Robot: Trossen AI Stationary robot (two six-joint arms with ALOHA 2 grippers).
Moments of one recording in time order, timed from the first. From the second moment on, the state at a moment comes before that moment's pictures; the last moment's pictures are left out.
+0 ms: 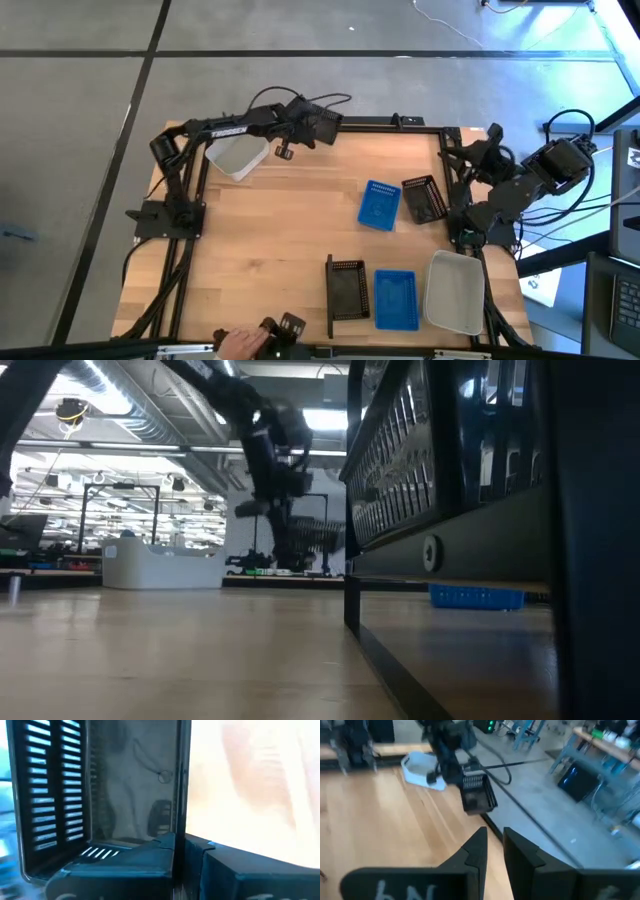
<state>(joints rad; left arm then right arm) 0.56 1.83 1.41 -0.51 -0.31 1.05 0.60 1.03 1.58 -1.54 1.07 0.67</state>
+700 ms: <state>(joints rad) 0.20 1.67 1.41 -0.15 -0.63 1.37 0.33 1.09 1.37 -1.00 1.11 0.03</state>
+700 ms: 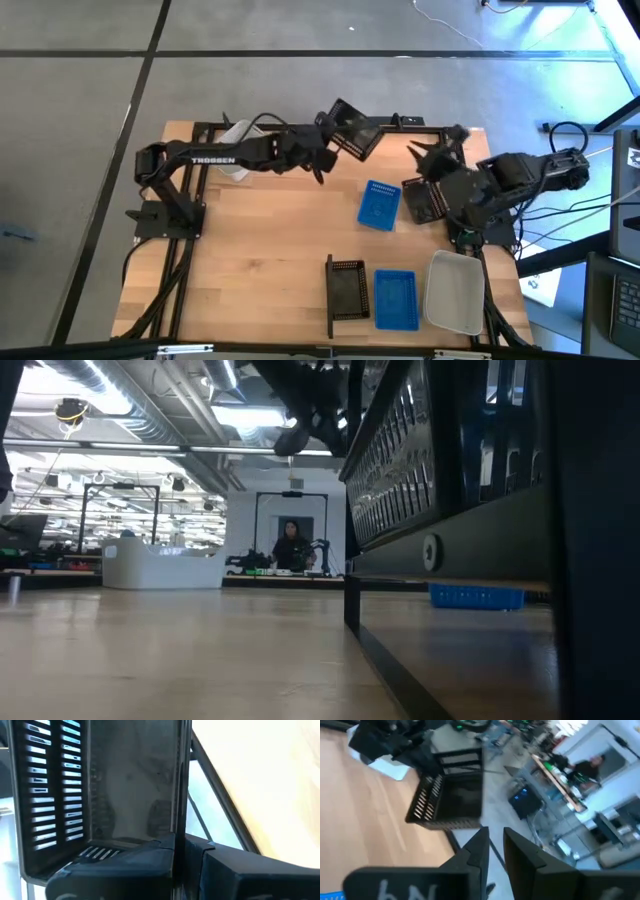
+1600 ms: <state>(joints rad) 0.07 1.67 1.41 -0.10 -0.83 1.37 -0.05 1.17 1.21 -0.47 0.65 -0.35</state>
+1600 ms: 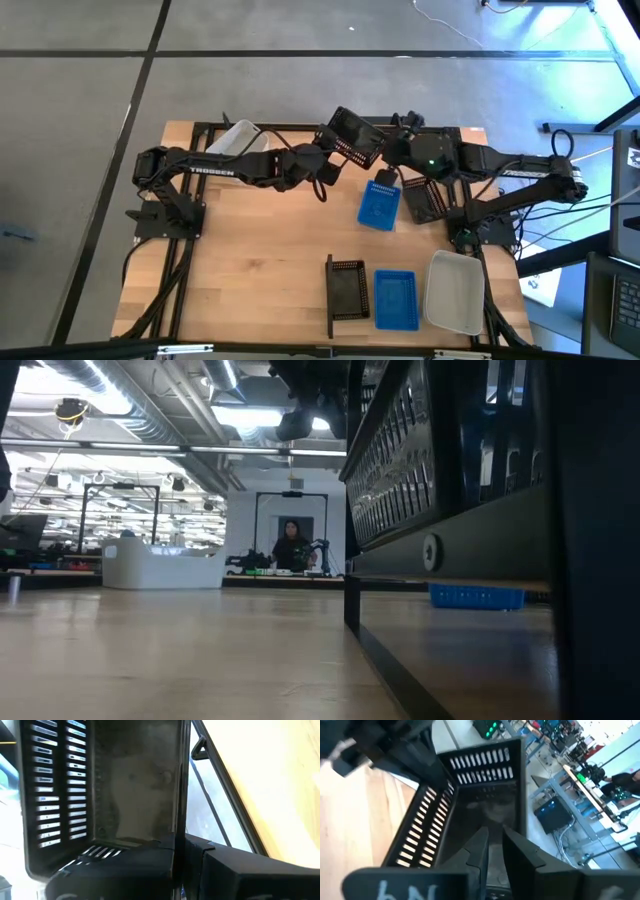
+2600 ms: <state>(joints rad) 0.06 1.67 1.41 -0.14 -0.83 1.32 -0.06 1.20 1.21 -0.34 0.66 -0.39</state>
